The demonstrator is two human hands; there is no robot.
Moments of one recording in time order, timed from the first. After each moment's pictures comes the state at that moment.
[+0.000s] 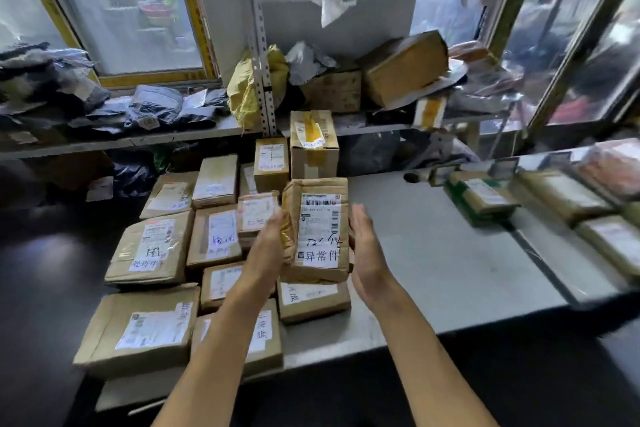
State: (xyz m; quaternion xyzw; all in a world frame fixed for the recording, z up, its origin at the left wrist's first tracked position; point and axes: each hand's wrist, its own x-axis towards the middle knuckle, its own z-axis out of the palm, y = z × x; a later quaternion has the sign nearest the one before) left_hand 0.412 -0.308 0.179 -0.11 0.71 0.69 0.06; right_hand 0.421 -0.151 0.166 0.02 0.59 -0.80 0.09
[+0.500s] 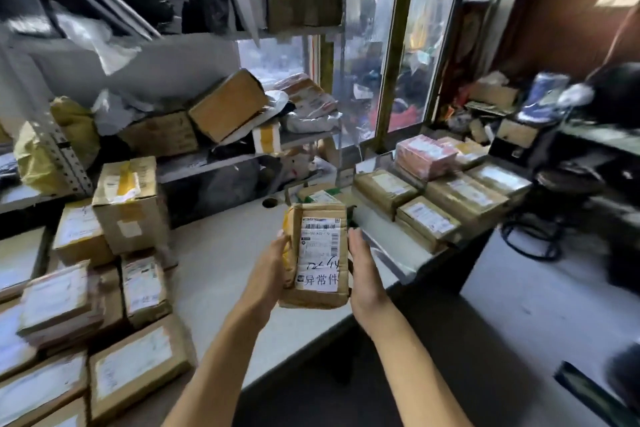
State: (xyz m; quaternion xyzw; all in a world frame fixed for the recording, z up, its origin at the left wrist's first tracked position) left_hand 0.464 -0.010 0.207 0.04 0.72 0.66 0.21; right_hand 0.524 0.125 0.174 0.14 0.56 -0.81 -0.08
